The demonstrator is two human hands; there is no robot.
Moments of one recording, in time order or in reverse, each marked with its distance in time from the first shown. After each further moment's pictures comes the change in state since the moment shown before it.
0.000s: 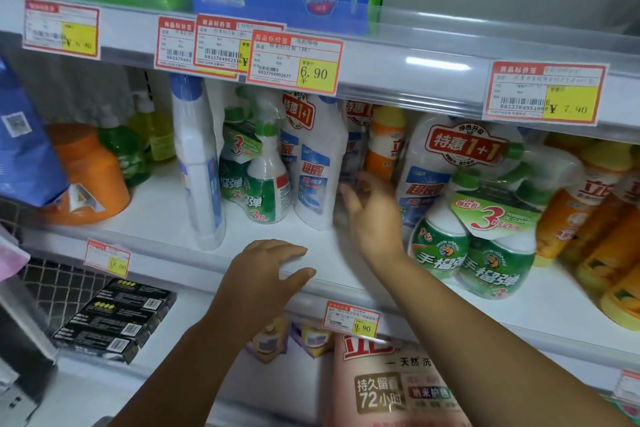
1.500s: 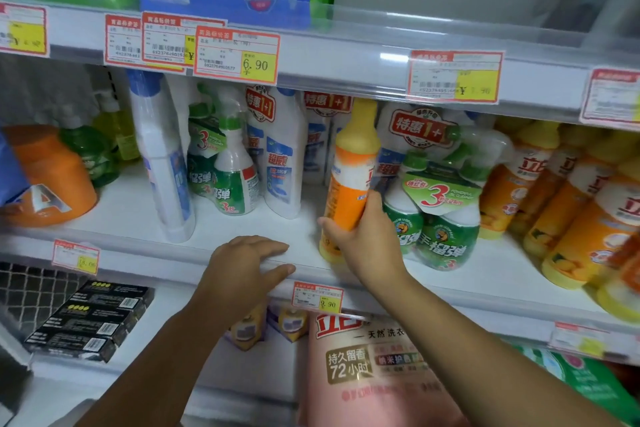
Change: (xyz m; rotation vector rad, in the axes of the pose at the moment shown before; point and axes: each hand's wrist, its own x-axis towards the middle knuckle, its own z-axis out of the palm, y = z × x) left_hand -0.008 0.018 0.003 0.061 -0.114 0.020; right_hand -0.052 -0.001 -0.065 -0.051 -0.176 0.188
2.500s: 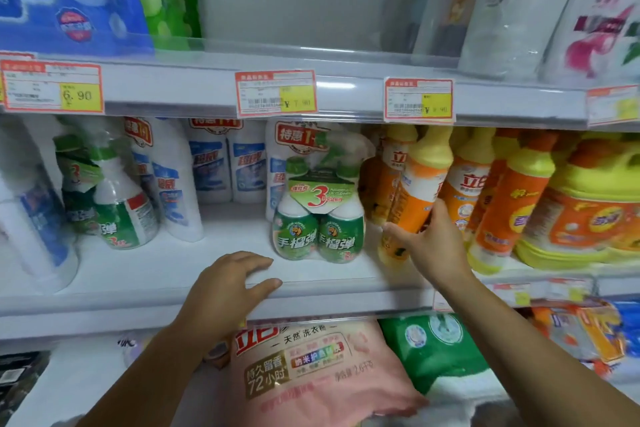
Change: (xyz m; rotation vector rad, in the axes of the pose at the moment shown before) left_hand 0.017 0.094 0.055 -0.054 -0.096 0.137; right_hand -0.026 0.106 -0.185 -0.078 0.312 0.201
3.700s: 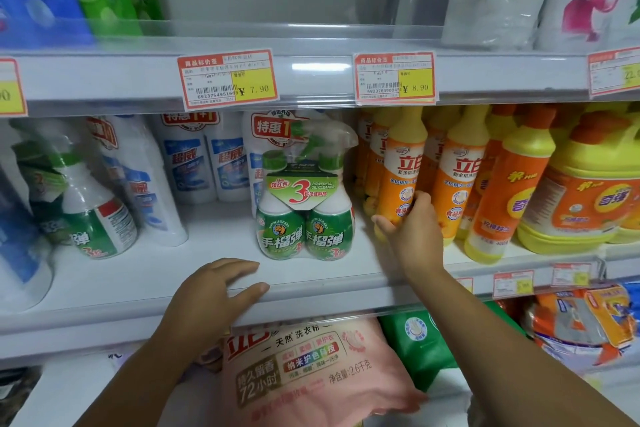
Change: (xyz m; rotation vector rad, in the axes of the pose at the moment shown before) left_hand 0.000 0.000 0.005 -0.013 -0.040 -0.063; right_hand 0.029 0.037 0.039 -0.112 0.165 0.056
